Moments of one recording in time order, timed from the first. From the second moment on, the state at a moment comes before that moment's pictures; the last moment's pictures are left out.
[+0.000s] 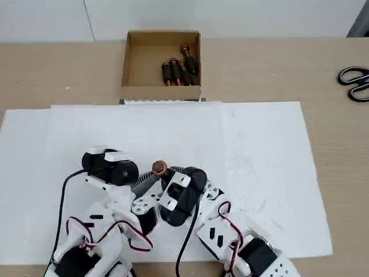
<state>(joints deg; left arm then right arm) 34.3 -102.7 74.9 64.3 28.9 -46.0 -102.9 88.4 38.9 14.6</state>
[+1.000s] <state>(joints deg) 23.7 -102.4 60.2 74.1 19.4 -41.1 -103.0 88.3 38.8 14.6</state>
